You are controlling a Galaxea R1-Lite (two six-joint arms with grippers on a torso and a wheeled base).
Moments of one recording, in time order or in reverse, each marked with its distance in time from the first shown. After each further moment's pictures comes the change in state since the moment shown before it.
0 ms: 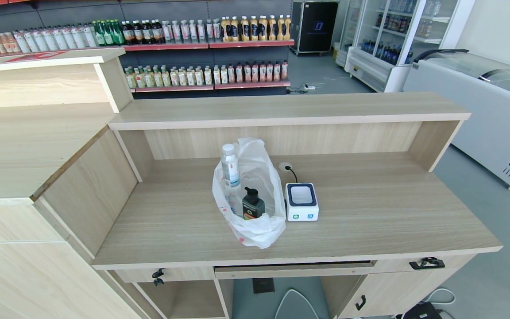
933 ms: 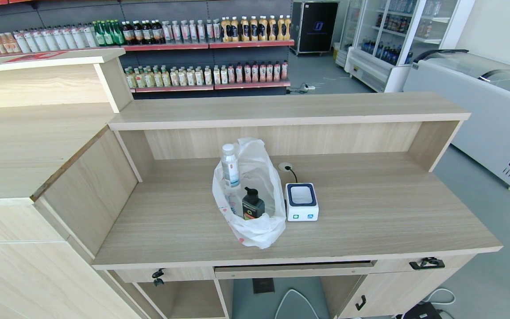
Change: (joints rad) left arm 0.000 0.000 0.000 0.000 0.000 0.000; right arm -0.031 -0.043 0.022 0.001 -0.028 -0.009
